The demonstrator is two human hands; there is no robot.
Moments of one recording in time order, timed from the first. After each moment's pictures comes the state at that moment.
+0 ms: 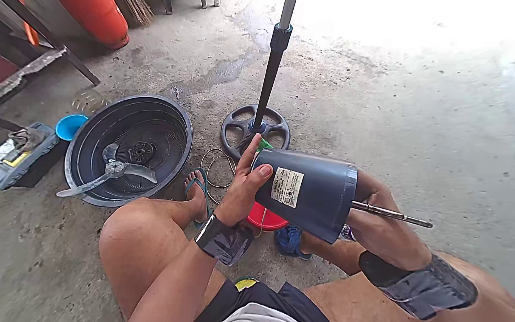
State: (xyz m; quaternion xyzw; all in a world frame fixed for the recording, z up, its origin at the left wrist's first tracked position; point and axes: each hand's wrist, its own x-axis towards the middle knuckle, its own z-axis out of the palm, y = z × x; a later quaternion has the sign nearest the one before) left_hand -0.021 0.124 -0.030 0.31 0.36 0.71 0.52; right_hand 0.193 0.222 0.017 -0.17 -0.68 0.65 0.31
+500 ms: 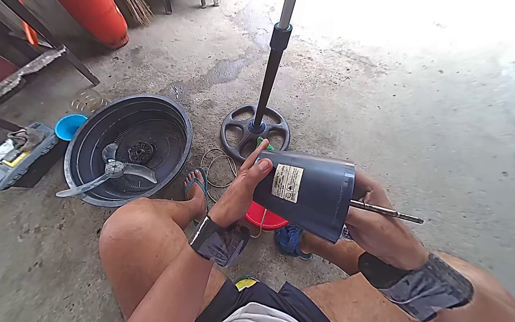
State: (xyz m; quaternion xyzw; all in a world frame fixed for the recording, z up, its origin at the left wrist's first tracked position) left_hand -0.029 0.117 -0.020 0.32 0.43 0.64 0.55; right_hand 0.192 0.218 0.015 -0.19 -0.62 0.70 0.30
